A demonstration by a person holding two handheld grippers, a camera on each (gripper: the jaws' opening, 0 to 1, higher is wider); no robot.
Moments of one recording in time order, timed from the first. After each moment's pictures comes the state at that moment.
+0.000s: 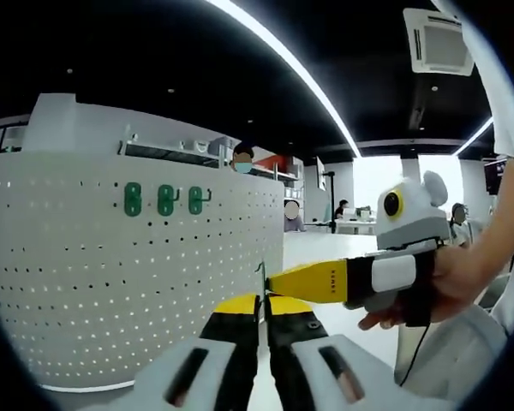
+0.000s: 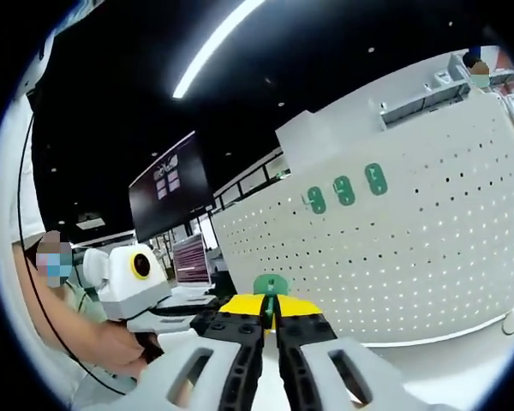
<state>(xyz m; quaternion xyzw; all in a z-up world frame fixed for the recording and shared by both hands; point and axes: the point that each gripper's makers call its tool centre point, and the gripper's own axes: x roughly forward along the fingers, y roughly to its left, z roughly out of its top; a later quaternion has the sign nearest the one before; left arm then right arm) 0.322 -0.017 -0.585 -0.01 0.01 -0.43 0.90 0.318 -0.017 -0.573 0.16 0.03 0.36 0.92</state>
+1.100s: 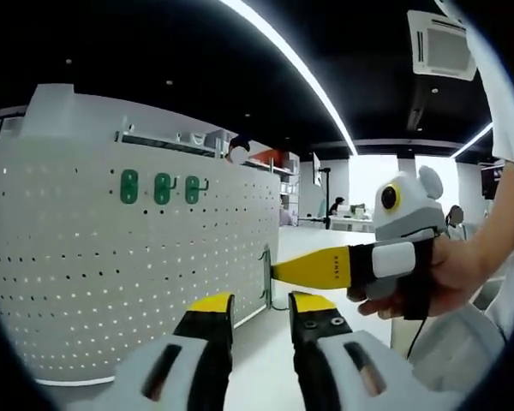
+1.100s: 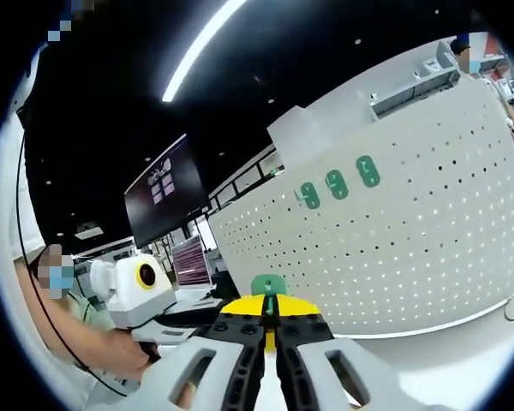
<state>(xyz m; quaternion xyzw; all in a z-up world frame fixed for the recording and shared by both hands) 0.323 -0.017 -0.597 -0.01 0.03 -0.45 0.89 0.317 -0.021 -0.574 0.18 0.05 0.36 0.91</state>
